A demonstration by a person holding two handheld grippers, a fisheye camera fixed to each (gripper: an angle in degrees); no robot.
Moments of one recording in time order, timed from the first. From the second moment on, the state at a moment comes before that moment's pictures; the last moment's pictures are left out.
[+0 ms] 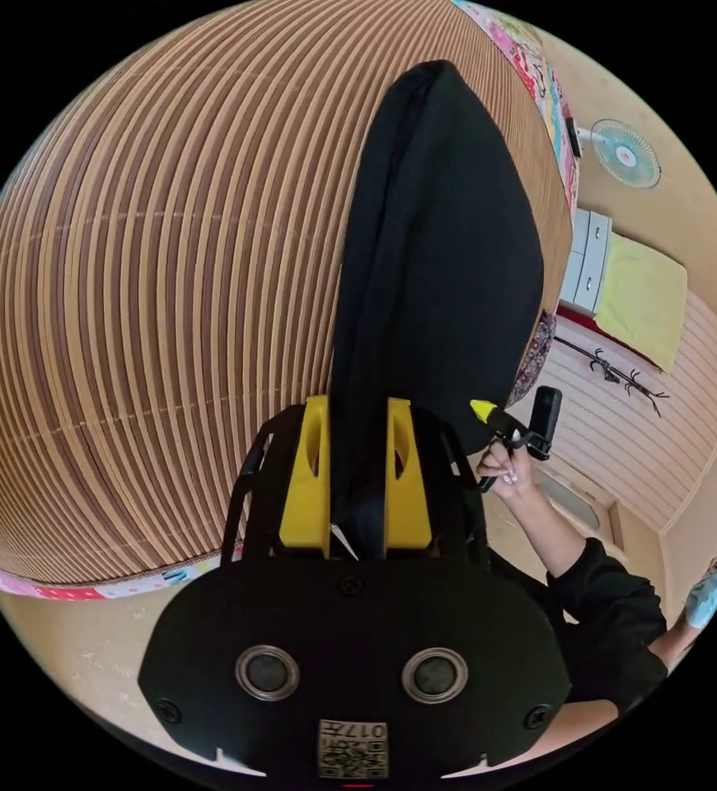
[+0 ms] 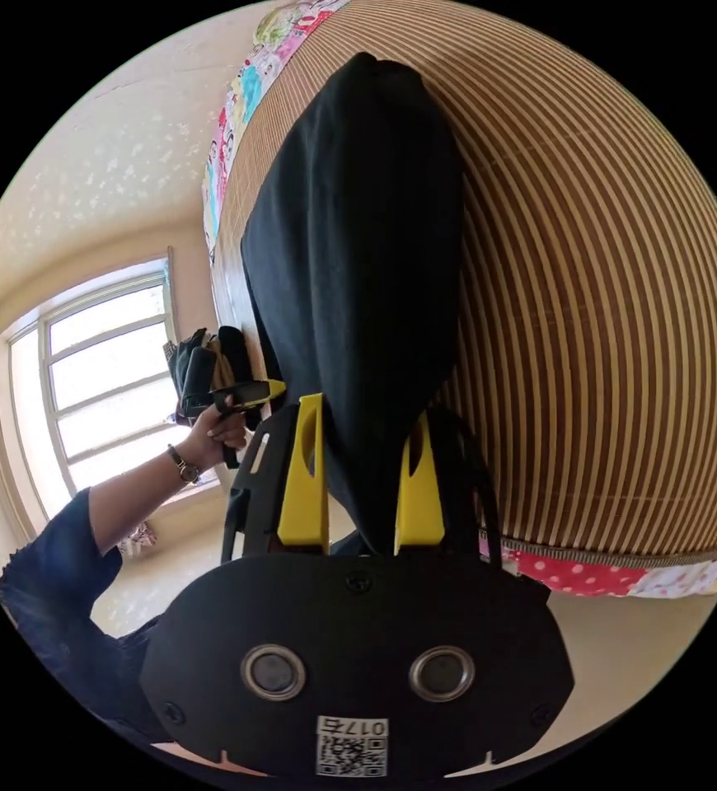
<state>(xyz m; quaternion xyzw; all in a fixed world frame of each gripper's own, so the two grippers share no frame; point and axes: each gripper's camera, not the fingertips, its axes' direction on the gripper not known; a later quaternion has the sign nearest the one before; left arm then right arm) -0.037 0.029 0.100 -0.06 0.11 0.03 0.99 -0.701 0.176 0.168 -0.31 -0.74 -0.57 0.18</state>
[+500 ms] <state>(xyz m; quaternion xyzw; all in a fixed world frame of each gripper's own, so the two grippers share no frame) 0.060 0.025 0.190 -0.18 0.14 -0.01 0.97 -0.748 -0.029 0.375 -0.33 -0.79 -0.51 0.14</state>
